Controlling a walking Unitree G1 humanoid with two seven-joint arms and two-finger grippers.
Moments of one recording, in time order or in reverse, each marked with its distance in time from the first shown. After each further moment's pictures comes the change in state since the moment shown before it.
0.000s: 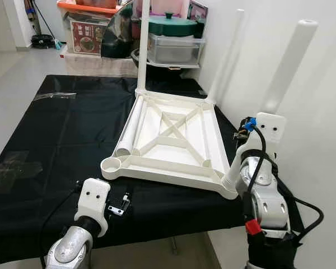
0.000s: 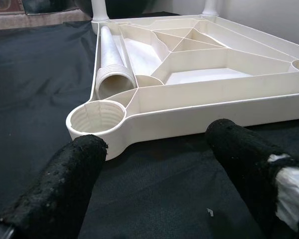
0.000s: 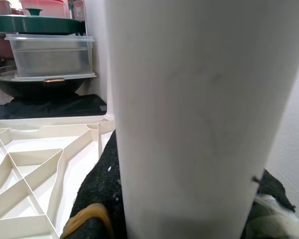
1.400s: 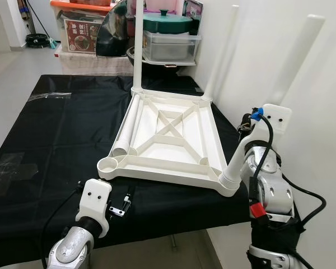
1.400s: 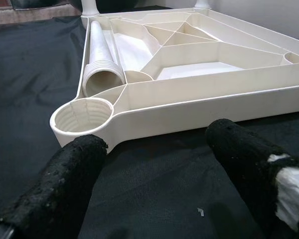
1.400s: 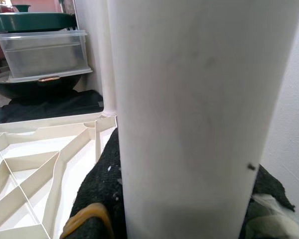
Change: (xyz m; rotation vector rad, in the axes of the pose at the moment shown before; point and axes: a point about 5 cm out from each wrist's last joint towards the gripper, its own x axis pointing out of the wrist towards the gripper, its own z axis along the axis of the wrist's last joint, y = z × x) left arm 0.001 -0.003 -0.002 -0.008 0.007 -0.007; right arm 0.019 -0.004 0.008 0.061 0.035 0.013
